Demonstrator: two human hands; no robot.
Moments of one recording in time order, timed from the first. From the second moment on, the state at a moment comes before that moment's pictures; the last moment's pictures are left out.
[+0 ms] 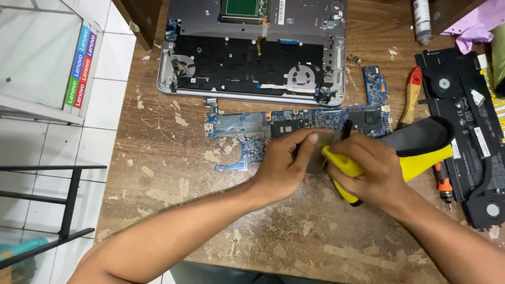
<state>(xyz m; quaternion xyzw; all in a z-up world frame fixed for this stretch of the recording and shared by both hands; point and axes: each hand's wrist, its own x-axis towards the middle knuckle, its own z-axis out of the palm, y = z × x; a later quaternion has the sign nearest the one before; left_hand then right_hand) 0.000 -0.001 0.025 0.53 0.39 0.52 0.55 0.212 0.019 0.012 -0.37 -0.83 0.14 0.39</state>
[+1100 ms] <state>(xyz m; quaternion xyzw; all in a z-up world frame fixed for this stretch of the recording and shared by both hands) -0.001 0.001 0.003 0.52 0.39 0.55 0.53 0.212 0.025 0.018 -0.31 -0.82 0.21 0.43</state>
